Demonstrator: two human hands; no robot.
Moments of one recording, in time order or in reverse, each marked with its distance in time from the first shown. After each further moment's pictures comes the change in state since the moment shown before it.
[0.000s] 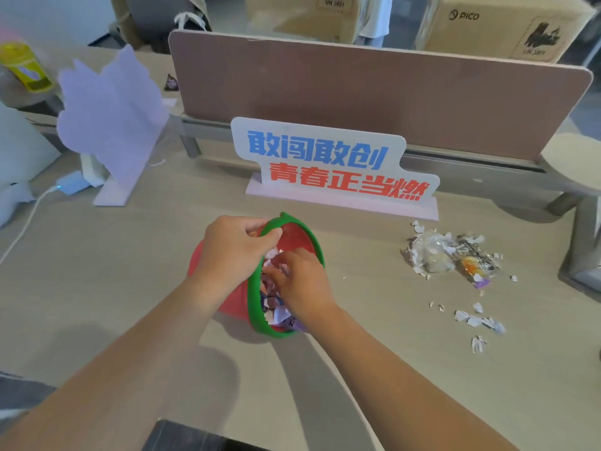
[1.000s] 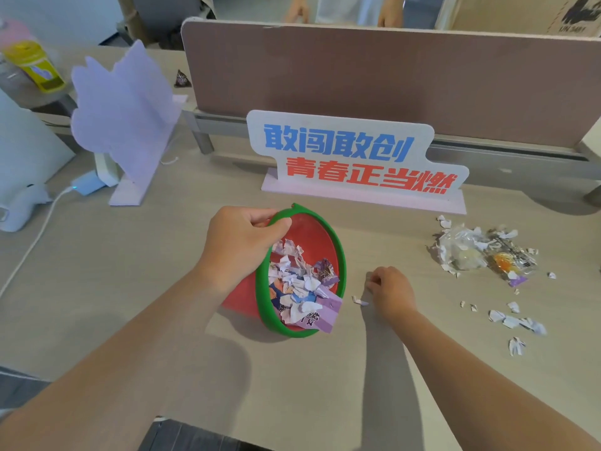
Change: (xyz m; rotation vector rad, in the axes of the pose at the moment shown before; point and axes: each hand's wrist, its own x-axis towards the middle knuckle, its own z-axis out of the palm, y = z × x) left_hand 0.012 -0.011 -0.023 -0.133 -0.046 -0.027; right_hand 0.011 0.140 -0.009 -0.132 -0.013 0.425
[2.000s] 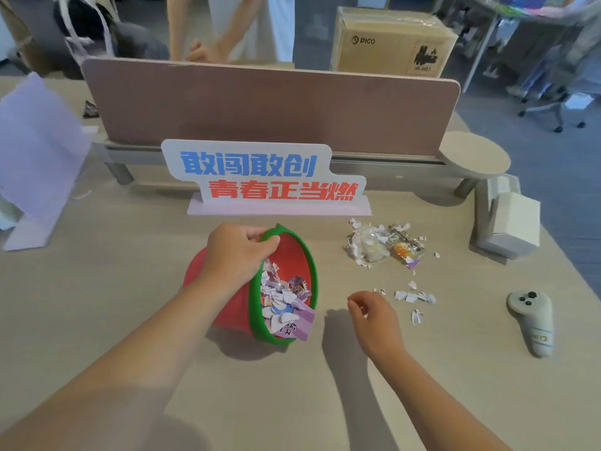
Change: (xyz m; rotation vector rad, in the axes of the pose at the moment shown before) left_hand -0.016 0.039 0.078 0.108 -0.151 0.097; right_hand -0.108 0.043 -0.070 0.212 0.266 0.027
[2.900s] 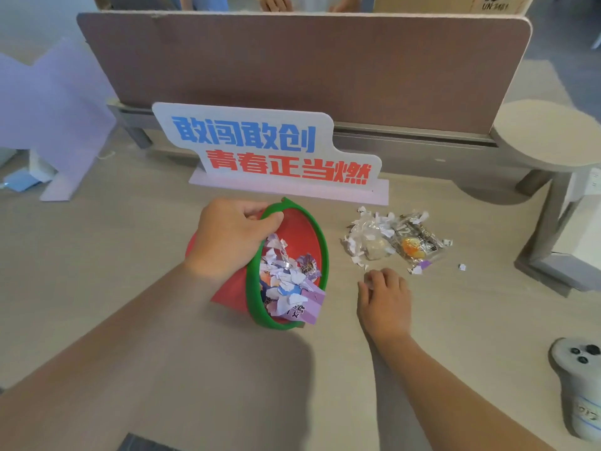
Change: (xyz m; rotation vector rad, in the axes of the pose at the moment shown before) left_hand 0.008 0.048 0.086 0.033 0.183 -0.103; right_hand 0.112 0.112 0.000 -0.369 0.091 -0.261
